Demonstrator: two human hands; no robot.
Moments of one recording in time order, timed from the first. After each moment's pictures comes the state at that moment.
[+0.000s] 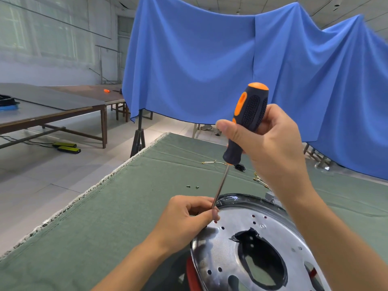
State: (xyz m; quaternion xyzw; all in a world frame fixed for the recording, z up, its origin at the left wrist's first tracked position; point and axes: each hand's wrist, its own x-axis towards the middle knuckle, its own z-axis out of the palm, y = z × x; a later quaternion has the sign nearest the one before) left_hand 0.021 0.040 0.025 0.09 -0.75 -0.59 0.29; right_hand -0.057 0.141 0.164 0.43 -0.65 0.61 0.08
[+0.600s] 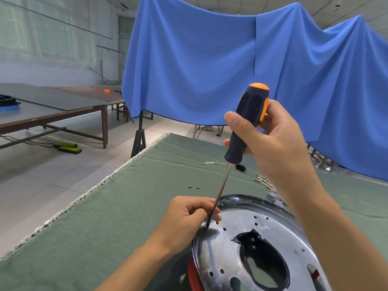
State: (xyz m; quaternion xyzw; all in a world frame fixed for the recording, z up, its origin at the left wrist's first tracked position) left_hand 0.018 0.036 0.020 0.07 -0.74 -0.60 0.31; right_hand -0.056 0.143 0.170 0.46 -0.63 0.63 0.01
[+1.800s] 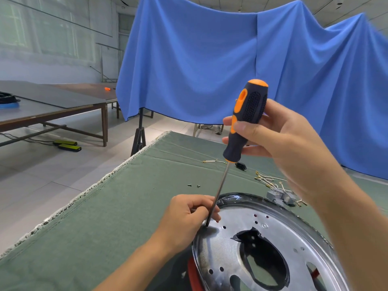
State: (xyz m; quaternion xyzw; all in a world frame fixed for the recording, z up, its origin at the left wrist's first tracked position) left_hand 0.016 0.039 0.019 0.08 -0.74 -0.58 0.32; right_hand -0.065 0.156 0.176 0.51 -0.62 0.59 -0.07
